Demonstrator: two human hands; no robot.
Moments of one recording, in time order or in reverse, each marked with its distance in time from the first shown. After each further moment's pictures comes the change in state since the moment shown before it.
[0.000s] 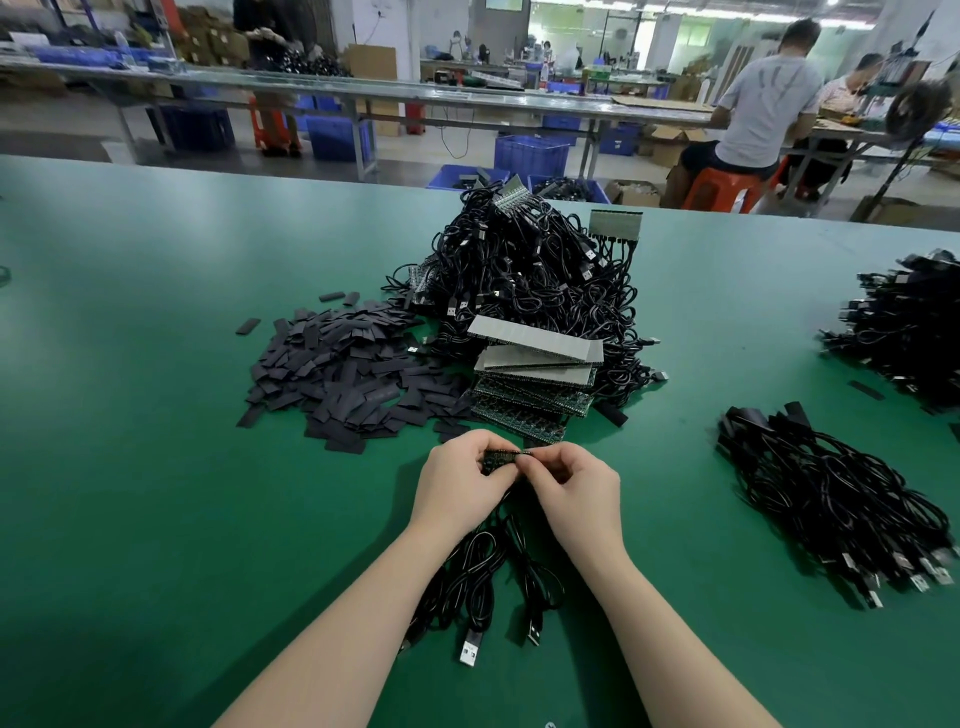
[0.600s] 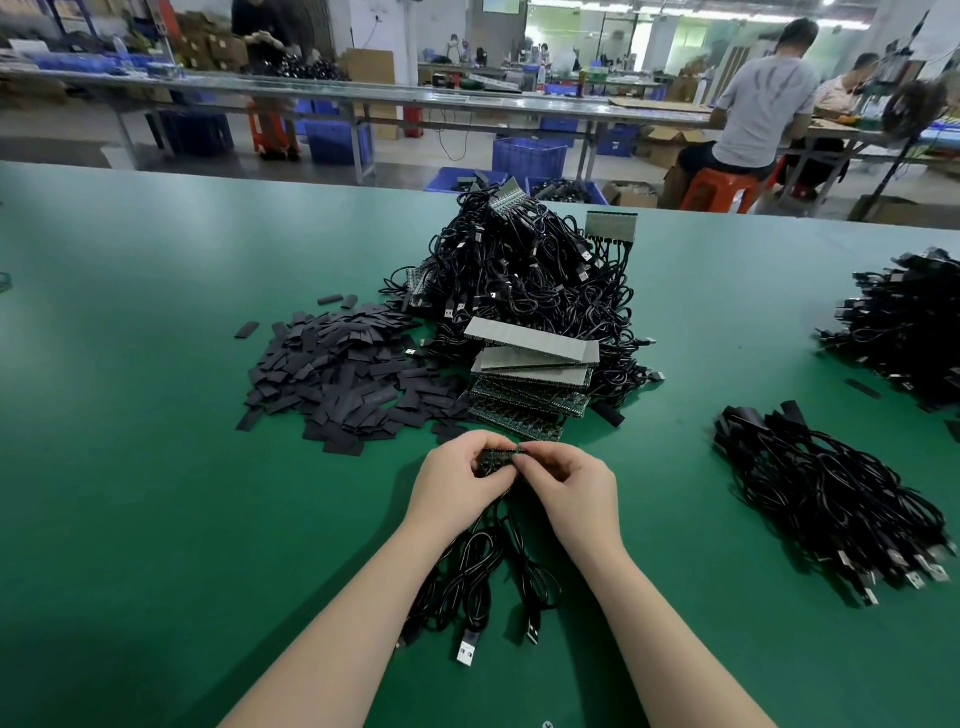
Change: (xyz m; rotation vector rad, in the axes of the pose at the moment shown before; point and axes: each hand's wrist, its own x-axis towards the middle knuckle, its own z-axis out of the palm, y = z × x) left_hand 0.000 -0.003 -0.003 -0.058 -0.057 0.012; right_hand 0.002 -0.001 -0.003 0.045 -0.048 0.092
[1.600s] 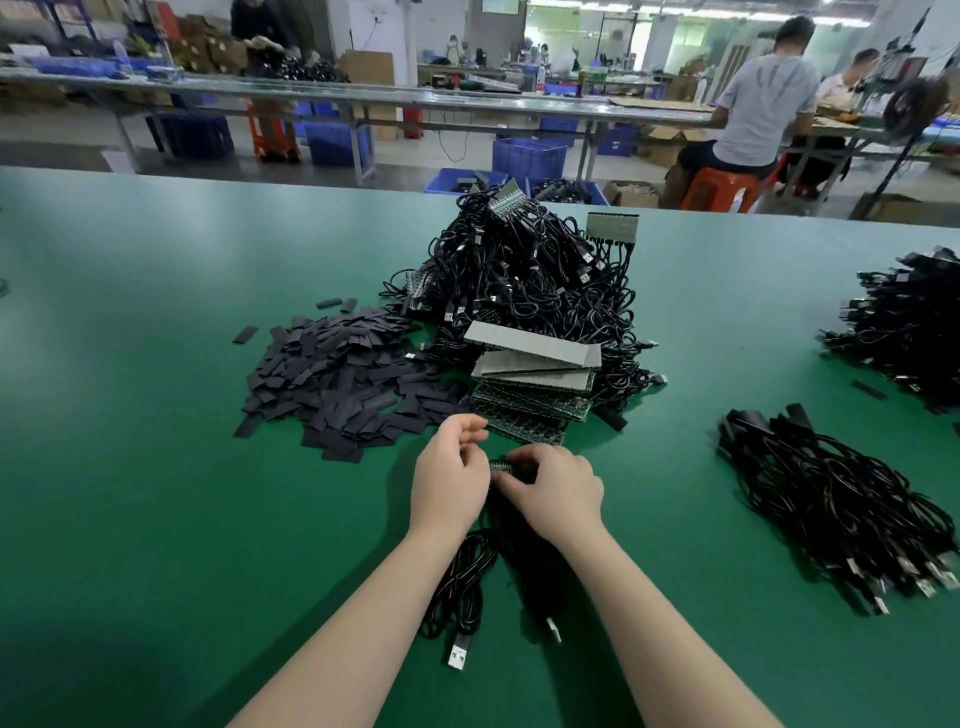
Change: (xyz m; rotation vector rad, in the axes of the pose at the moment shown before) left_hand 0.011 -0.004 0.009 -0.135 0.215 -0.117; right_hand 0.015 -0.019 0.014 -0.707 -0.190 0.071
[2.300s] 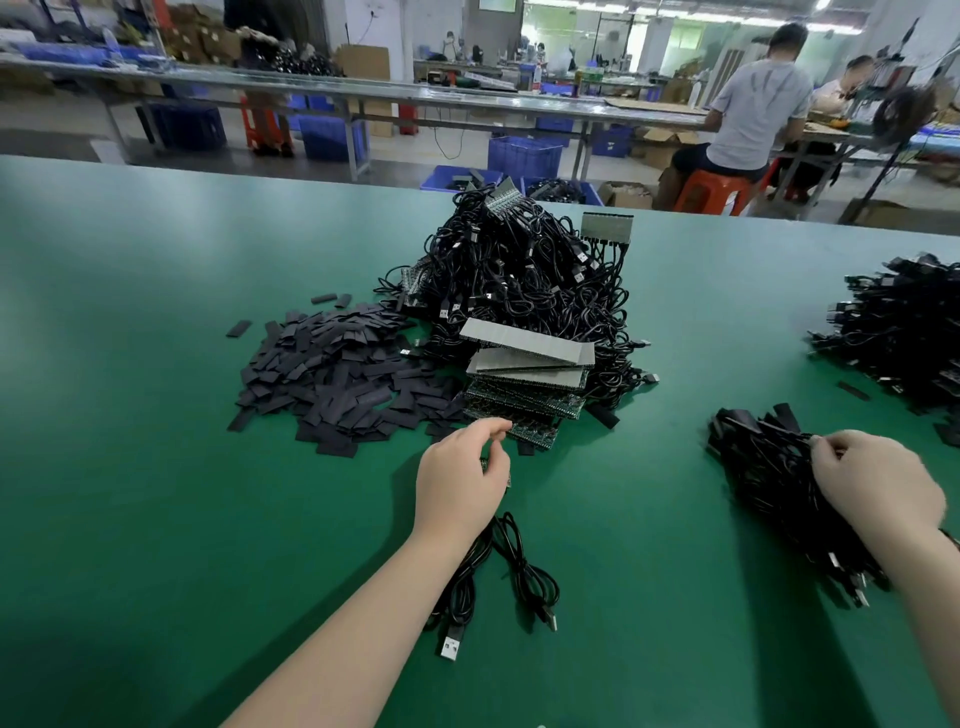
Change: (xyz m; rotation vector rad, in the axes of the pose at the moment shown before) left_hand -0.014 0.013 0.006 0.254 0.012 0.231; right_hand 0.003 0.190 -0.167 -0.274 0.414 0.421
